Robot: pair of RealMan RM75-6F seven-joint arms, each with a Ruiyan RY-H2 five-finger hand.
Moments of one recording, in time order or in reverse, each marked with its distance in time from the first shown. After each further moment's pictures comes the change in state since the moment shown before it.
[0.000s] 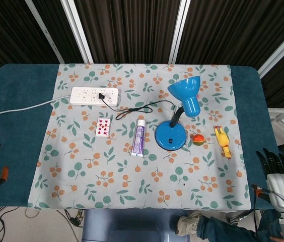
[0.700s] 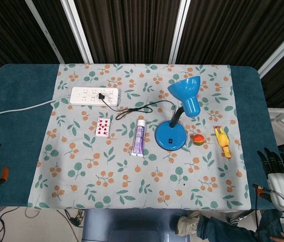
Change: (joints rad) left arm -0.002 -0.002 -0.002 0.001 -0.004 -0.002 0.005; right arm 0.013 0.007 -0.012 0.017 0.011 -0.003 0.000
